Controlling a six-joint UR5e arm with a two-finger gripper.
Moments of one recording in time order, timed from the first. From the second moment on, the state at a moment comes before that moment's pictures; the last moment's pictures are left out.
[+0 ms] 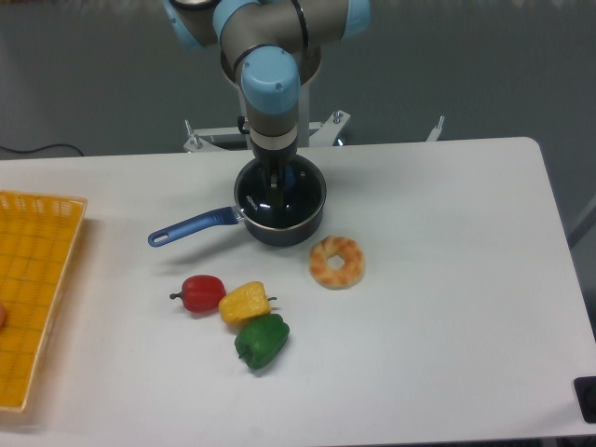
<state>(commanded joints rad) 2.43 -1.55 -2.11 -1.14 1.58 1.97</state>
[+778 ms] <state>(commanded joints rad) 2.43 -1.53 -2.12 -1.14 1.57 2.01</state>
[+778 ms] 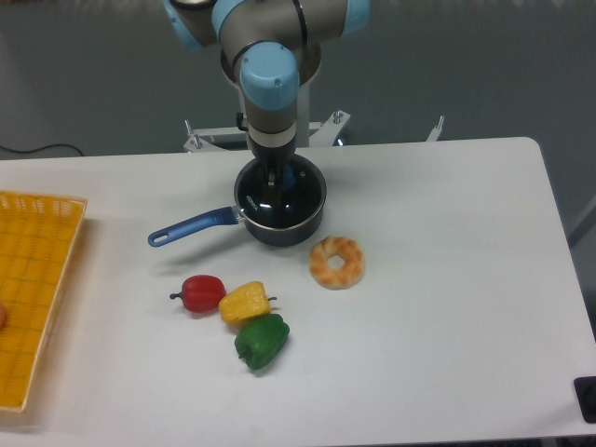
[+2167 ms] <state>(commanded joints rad) 2.44 -1.53 -2.12 -1.14 1.58 2.03</state>
